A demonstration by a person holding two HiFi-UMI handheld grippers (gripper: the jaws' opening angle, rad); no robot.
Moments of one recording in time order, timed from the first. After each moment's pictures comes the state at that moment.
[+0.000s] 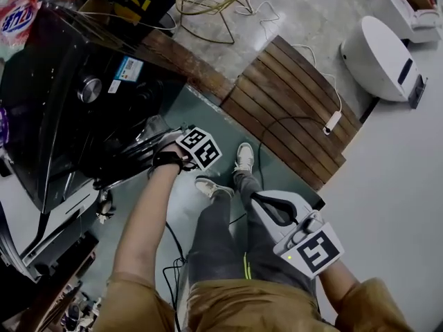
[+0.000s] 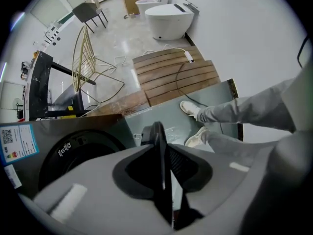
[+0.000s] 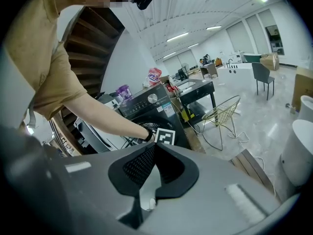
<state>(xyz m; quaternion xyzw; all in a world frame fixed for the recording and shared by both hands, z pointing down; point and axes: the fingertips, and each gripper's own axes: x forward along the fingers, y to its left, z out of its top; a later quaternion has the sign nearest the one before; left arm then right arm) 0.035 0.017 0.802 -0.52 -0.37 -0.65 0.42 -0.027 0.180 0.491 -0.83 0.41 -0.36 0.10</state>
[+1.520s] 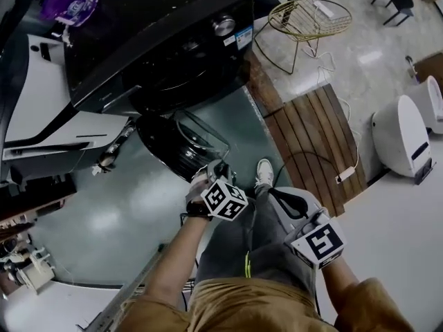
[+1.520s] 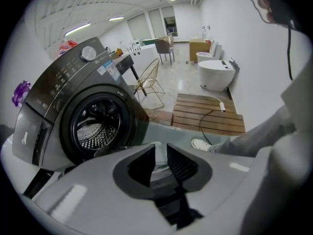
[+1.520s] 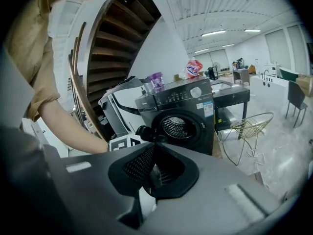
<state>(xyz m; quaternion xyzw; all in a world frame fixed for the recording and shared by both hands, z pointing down) -0.133 -0.045 0.683 -0.80 -0.14 -0.53 0.23 -0.121 0.068 0.462 -0.77 0.54 -0.33 0.00</state>
